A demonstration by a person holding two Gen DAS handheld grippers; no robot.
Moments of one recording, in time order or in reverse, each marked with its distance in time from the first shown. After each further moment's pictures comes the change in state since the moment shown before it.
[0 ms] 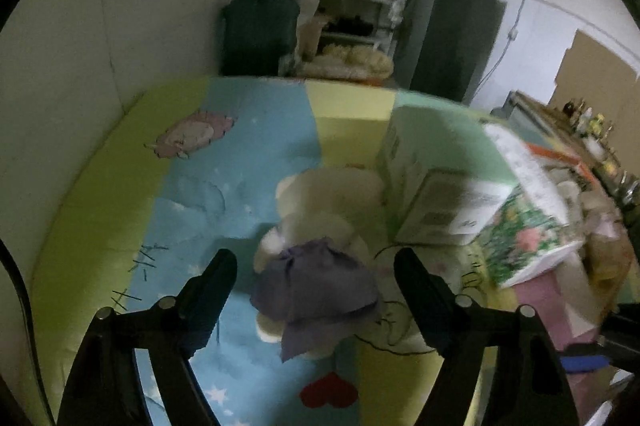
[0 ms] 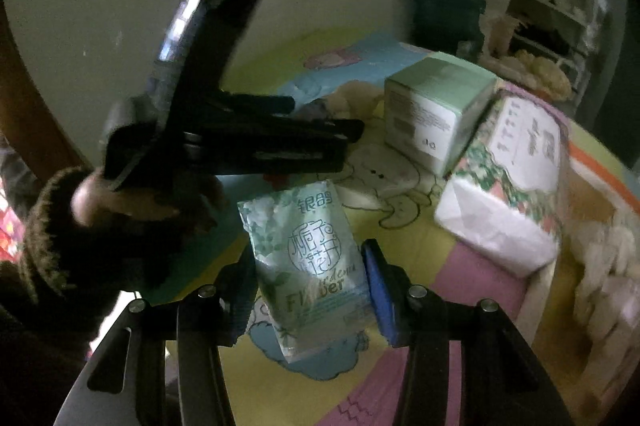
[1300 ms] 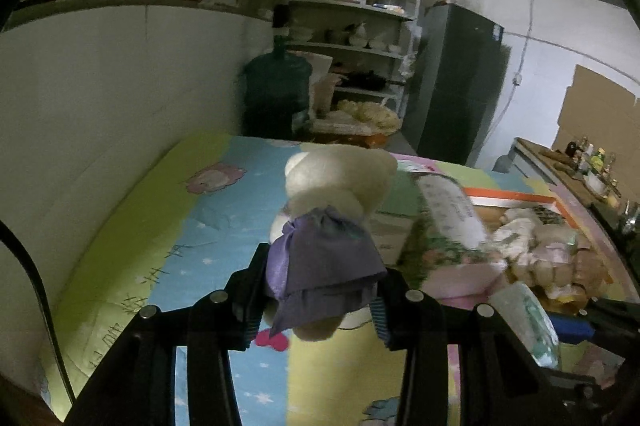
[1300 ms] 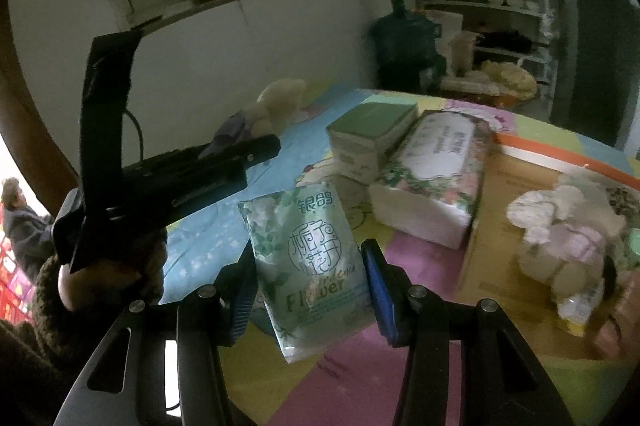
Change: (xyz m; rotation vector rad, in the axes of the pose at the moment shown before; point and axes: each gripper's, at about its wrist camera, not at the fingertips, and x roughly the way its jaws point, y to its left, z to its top) left arm -0.099 -0.051 -0.019 -0.037 -0.231 0.054; right arm -0.091 -0.025 -0.031 0.140 -0.209 -0.016
